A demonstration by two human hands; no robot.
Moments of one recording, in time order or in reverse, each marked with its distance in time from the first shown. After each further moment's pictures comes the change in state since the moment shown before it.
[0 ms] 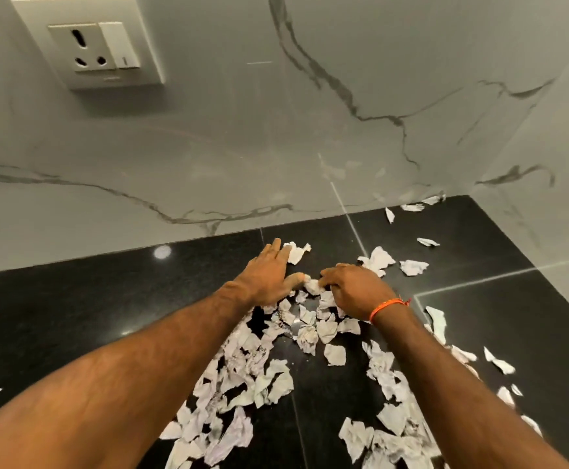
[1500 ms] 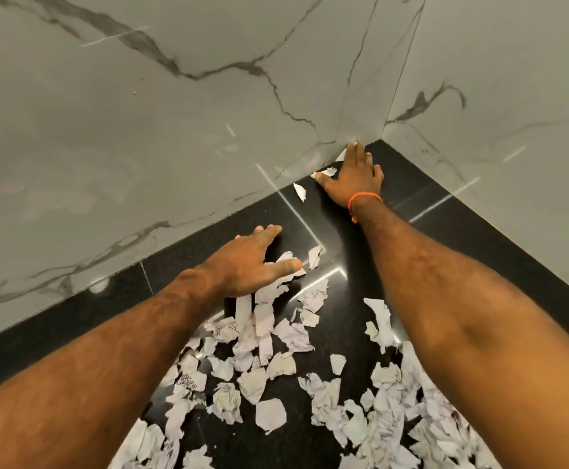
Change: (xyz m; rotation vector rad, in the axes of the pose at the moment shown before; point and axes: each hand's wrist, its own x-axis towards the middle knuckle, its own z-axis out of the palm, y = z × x) left_hand 0.115 0.111 0.001 0.036 -0.226 0.307; right_hand 0.096 0.237 -0.039 0.293 0.430 0.777
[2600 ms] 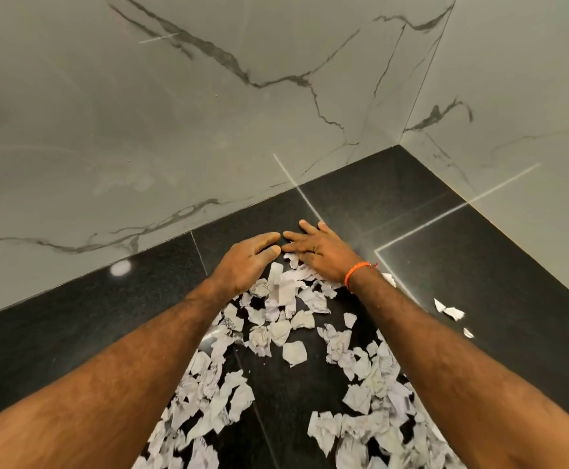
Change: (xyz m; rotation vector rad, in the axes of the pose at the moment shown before) left_hand -0.078 -0.029 0.029 -0.430 0.302 -0.076; right_hand -0.185 -0.032 0.019 0.129 -0.453 -0.688
